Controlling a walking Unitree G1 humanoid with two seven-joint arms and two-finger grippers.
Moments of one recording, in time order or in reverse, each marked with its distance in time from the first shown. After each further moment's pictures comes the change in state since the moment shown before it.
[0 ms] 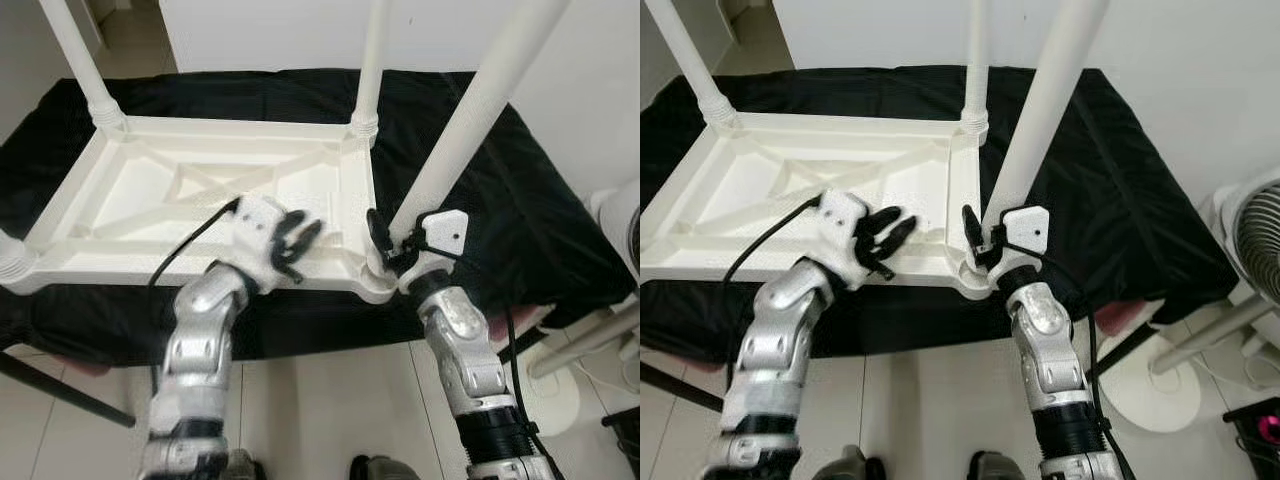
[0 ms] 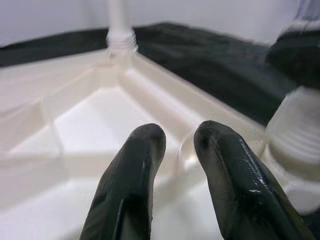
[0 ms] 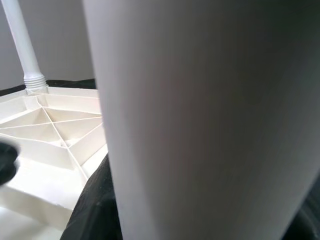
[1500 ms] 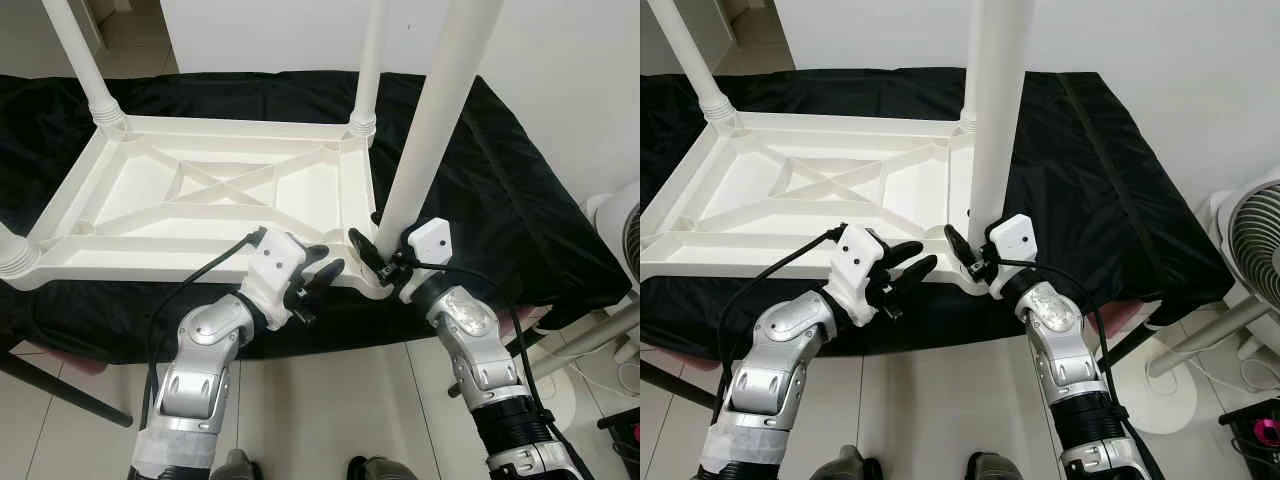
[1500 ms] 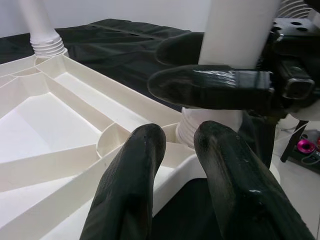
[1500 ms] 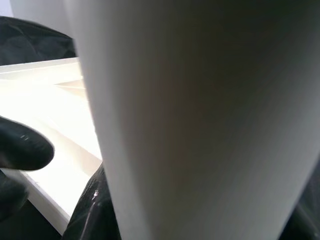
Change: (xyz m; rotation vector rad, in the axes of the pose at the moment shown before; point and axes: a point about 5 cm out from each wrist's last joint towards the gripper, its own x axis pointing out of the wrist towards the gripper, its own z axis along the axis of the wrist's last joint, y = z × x) left arm -0.006 -0.032 0.009 0.024 0.005 -0.180; right arm 0.009 -0.003 -0.013 -0.084 0.096 0.257
